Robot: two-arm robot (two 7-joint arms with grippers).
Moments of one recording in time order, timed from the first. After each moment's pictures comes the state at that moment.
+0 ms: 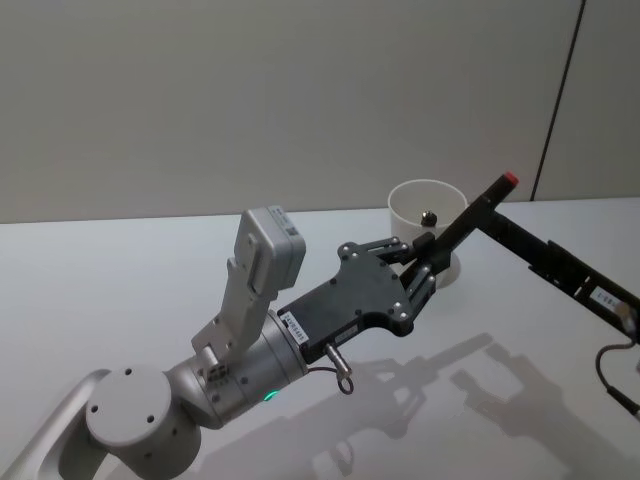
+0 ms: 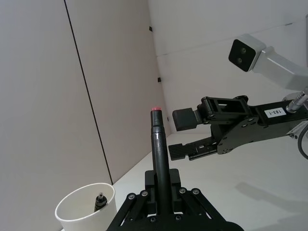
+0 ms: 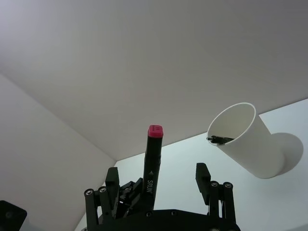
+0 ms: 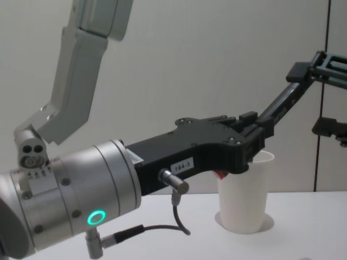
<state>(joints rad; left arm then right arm) -0.16 0.28 0.41 -1.64 -0.31 -0.10 -0.60 -0.11 0.47 -0.15 -2.04 1.26 0.38 0.08</state>
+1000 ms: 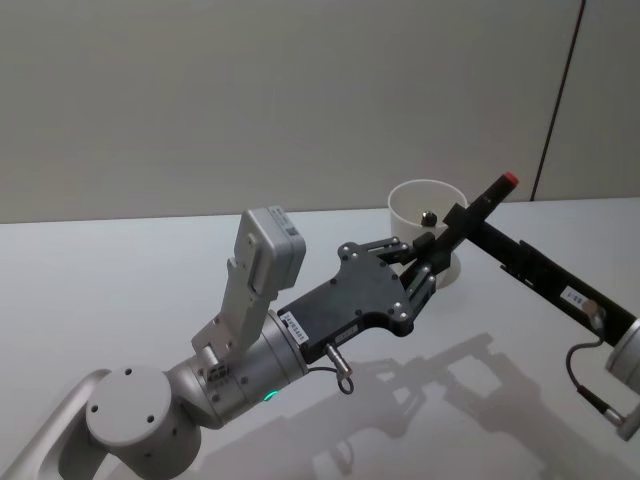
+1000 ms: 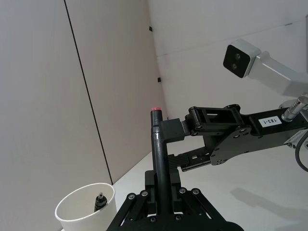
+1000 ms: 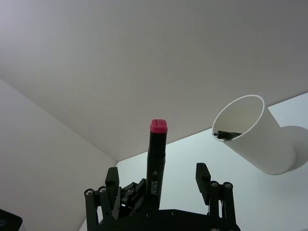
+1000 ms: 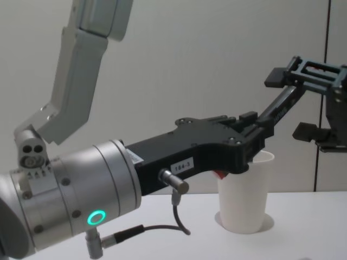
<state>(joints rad) -0.16 0.28 0.41 -1.64 -0.31 -0.10 -0.60 -0.08 0.45 -0.21 -2.03 1.27 0.35 0.02</state>
